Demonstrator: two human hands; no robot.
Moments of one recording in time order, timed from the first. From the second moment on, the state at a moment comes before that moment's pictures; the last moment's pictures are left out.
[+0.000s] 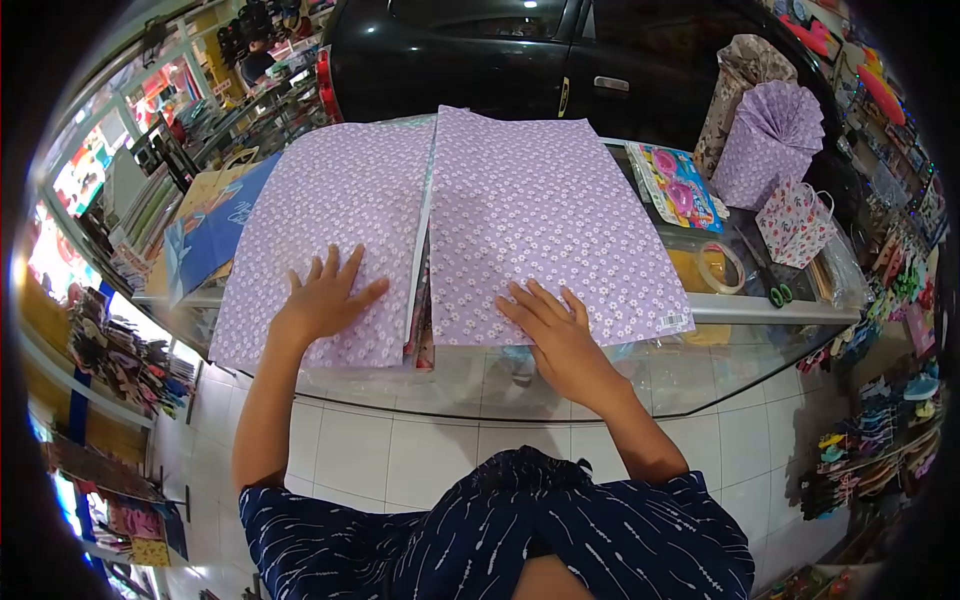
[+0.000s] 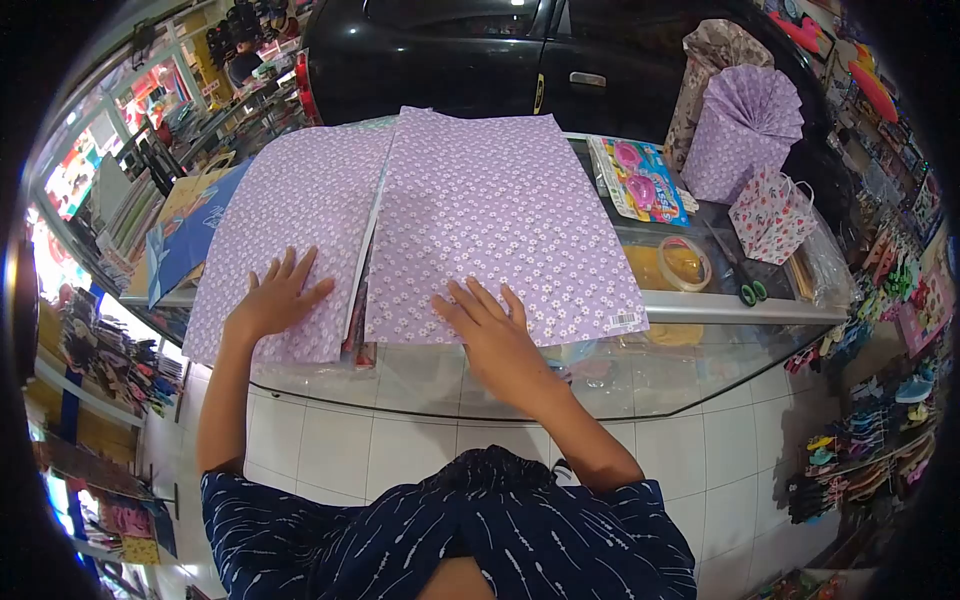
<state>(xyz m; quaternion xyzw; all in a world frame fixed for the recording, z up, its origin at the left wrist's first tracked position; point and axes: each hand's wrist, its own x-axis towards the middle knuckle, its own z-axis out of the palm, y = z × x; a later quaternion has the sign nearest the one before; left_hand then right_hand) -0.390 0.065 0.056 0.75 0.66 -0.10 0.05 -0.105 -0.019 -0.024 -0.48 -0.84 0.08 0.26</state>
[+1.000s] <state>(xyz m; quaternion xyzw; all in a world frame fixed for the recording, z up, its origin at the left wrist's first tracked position) -0.230 0.067 0.057 0.69 0.43 0.53 0.25 0.144 0.014 0.171 -0.37 -0.52 0.38 0.67</state>
